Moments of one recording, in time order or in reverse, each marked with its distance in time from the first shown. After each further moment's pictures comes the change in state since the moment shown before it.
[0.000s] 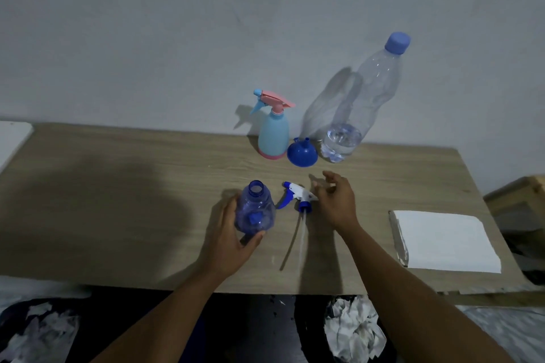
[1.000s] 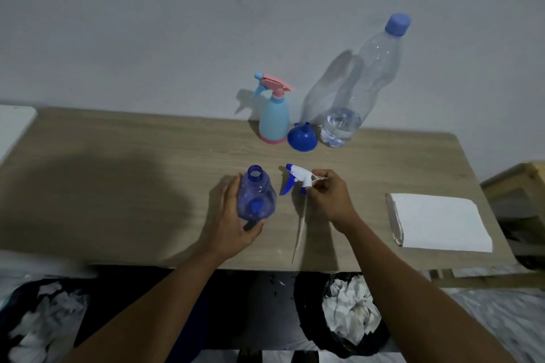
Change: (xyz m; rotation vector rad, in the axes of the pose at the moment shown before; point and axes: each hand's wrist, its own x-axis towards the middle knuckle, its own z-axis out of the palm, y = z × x) left_hand -0.008 0.012 -0.008 0.053 -0.012 0.147; right_hand -0.036 -0.014 -0.008 0.223 -0.178 0.115
